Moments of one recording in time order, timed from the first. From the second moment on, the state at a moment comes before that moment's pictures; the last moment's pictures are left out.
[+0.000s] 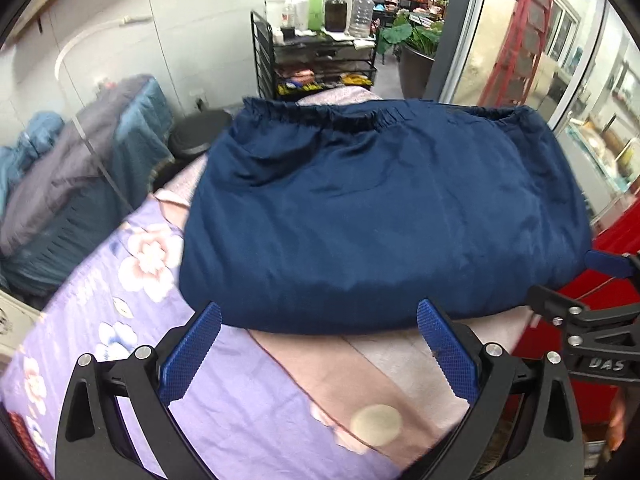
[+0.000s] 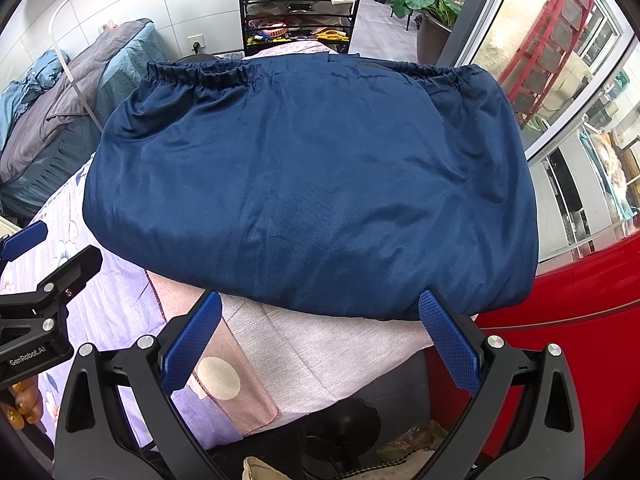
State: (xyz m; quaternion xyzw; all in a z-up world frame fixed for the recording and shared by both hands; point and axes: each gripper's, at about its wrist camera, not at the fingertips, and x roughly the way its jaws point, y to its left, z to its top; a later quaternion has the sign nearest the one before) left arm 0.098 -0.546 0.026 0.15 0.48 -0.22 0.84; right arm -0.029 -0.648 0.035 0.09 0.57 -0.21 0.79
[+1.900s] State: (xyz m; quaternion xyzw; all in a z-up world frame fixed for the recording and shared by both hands) left arm 0.085 -0.550 0.033 0.16 0.48 -0.23 0.83; right arm -0.036 -0.647 0.035 0.10 0.57 -0.22 0.79
